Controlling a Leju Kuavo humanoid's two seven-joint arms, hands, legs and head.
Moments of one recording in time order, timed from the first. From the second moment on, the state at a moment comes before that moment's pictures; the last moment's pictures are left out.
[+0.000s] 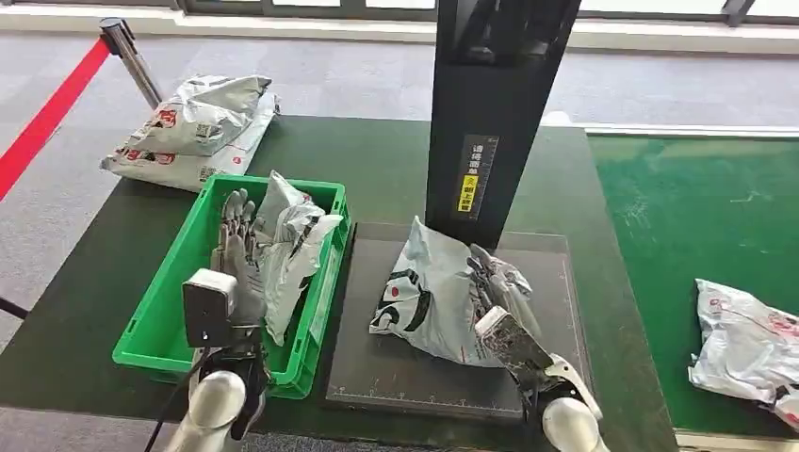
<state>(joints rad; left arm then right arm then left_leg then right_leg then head) -0.09 -0.09 -0.32 -1.65 -0.09 0.24 -0.30 -0.04 0.02 0.27 -1.53 0.39 0.13 -0.19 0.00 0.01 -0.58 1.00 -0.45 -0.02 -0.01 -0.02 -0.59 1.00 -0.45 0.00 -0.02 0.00</state>
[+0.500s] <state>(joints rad) -0.14 -0.08 -0.38 -1.62 -0.19 0.22 -0.29 -0.07 0.02 0.27 -1.63 0.23 0.08 -0.40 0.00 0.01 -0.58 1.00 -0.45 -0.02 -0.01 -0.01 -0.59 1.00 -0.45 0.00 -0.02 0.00</state>
